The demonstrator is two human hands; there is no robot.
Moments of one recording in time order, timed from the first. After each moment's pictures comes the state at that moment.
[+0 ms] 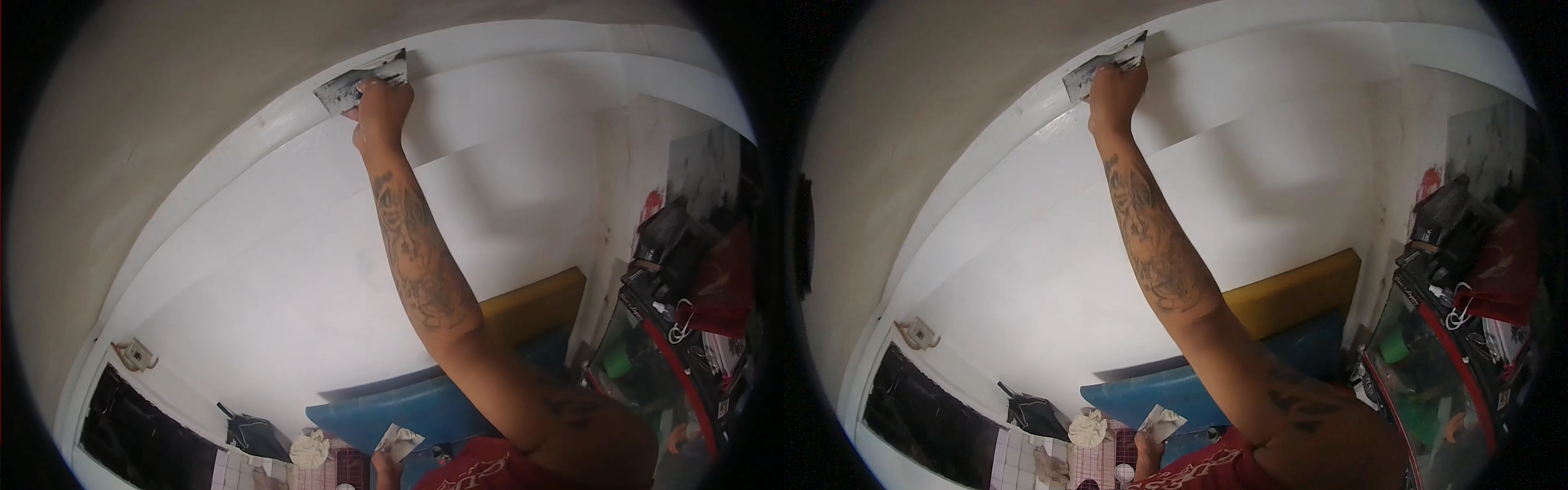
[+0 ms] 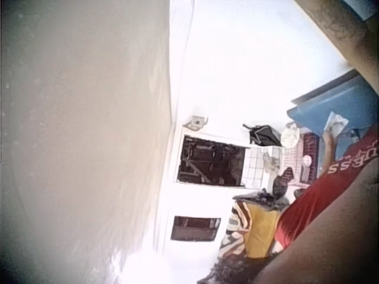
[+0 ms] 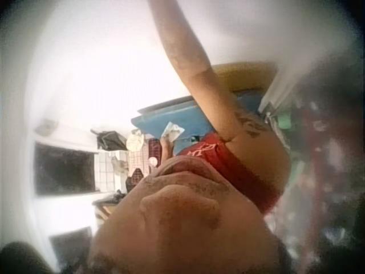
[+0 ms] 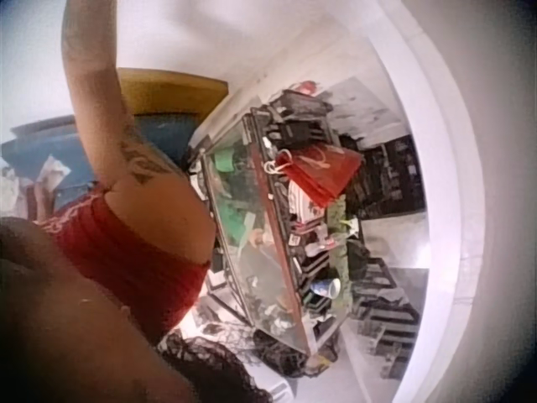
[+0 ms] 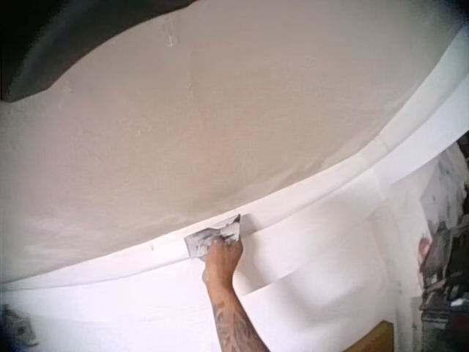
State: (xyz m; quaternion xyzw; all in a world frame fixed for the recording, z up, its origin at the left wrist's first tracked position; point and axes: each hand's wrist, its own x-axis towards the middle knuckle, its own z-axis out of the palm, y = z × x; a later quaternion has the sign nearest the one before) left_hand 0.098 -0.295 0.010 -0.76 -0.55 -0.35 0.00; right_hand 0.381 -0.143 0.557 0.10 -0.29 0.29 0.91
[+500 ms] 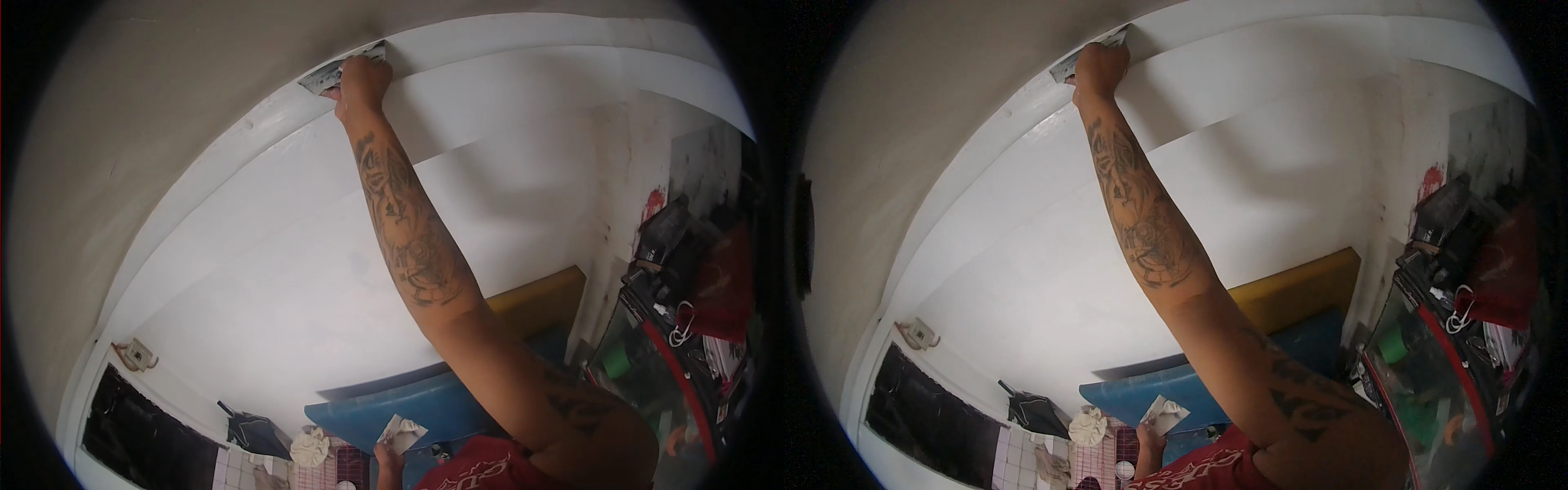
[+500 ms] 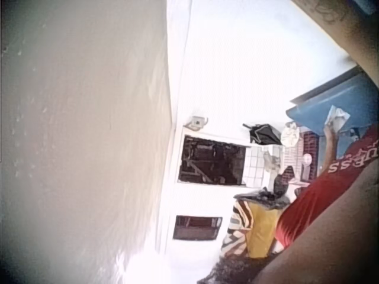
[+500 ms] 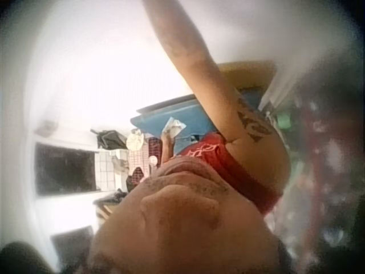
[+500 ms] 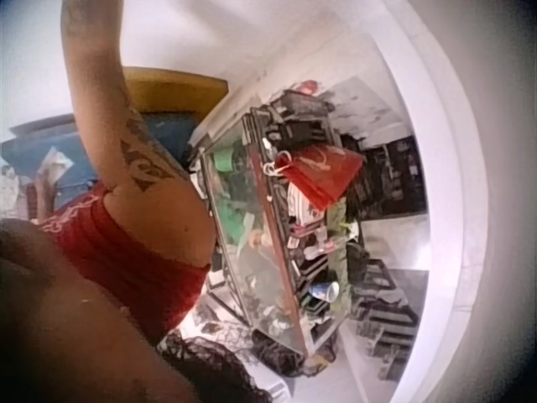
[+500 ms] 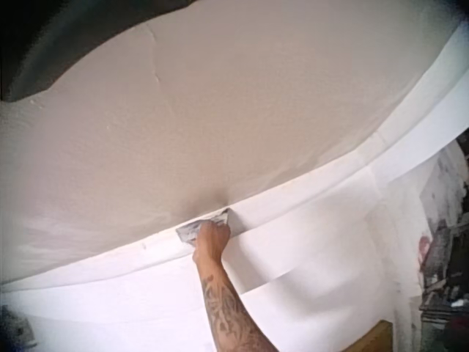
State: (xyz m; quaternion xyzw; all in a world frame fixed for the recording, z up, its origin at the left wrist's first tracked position) left_hand 0.130 -0.280 0.028 -0.60 -0.59 -0.43 -0.31; right_hand 0.389 -0.122 0.587 0.07 -0.28 0.36 0.89
